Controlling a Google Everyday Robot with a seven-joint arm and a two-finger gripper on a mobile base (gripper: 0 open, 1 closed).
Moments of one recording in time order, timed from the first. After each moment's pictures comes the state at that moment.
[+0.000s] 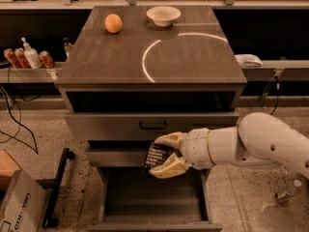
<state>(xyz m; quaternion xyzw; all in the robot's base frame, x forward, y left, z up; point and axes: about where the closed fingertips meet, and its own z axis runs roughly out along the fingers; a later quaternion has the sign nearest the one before) 0.445 -0.023 0.728 -0.55 0.67 0.29 0.41</state>
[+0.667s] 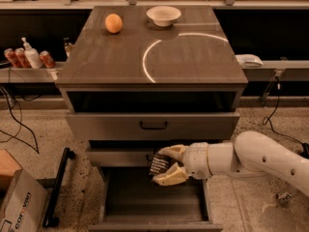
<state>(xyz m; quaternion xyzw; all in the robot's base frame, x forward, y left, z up) 0.456 -0.032 0.661 -0.51 0.68 0.32 0.41</state>
